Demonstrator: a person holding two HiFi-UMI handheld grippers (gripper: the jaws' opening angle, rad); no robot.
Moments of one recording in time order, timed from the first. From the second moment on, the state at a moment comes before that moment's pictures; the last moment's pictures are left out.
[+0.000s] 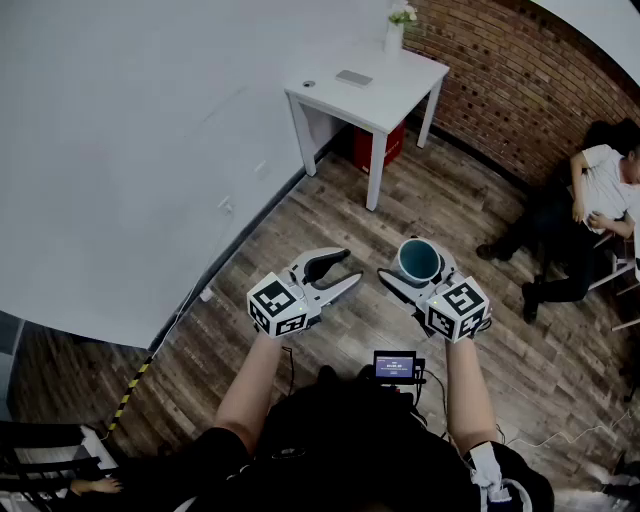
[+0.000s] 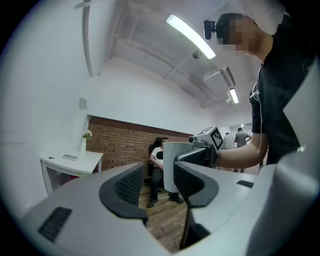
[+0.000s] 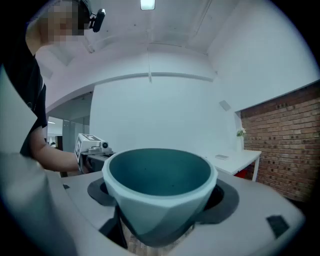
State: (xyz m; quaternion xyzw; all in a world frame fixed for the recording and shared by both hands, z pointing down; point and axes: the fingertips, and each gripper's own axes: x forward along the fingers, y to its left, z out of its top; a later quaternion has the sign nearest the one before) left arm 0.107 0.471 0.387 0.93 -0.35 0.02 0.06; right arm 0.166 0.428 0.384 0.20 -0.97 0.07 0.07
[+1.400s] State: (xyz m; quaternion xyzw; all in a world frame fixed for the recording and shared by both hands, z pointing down) left arm 0.149 0.452 0.392 0.92 -0.38 0.03 0.05; right arm 0.209 0.410 0.398 0.18 -0.98 0.08 0.07
